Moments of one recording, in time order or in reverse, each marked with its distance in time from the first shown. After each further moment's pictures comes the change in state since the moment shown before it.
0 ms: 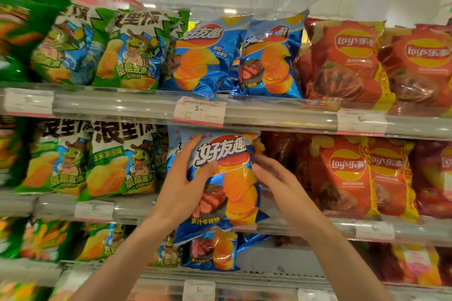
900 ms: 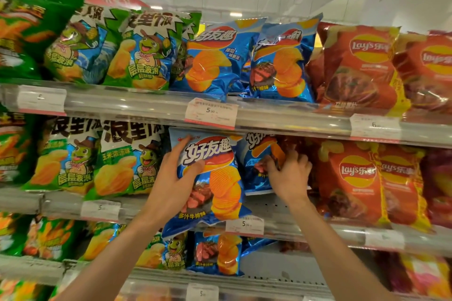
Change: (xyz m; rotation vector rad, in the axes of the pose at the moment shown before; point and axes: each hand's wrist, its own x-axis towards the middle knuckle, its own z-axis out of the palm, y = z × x) left_hand 0.014 -0.025 -0.027 0.052 0.063 0.002; right_hand 0.086 0.043 -0.012 -0.894 0.585 -0.019
